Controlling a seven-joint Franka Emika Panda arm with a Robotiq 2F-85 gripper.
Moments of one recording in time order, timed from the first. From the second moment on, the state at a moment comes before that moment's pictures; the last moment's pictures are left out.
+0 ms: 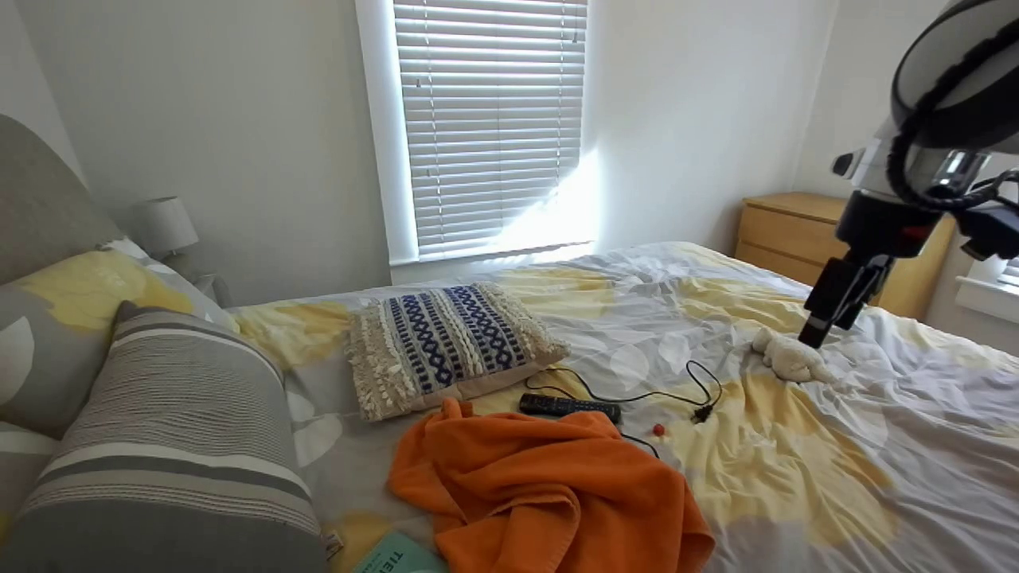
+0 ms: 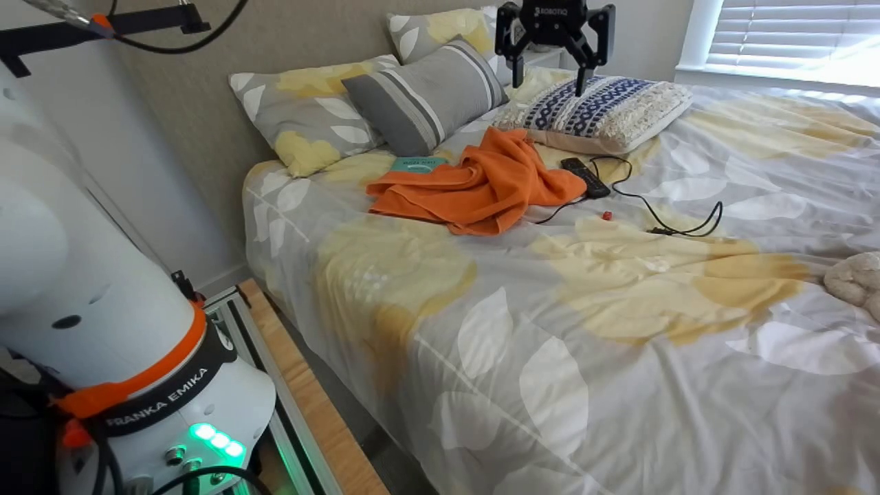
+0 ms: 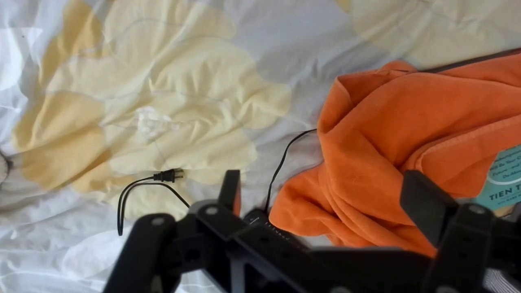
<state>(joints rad) 0.03 0.01 -0.17 -2.13 0.15 2.23 -0.53</state>
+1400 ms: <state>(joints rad) -0.11 0.49 0.00 -1.78 0.22 2.33 -0.54</state>
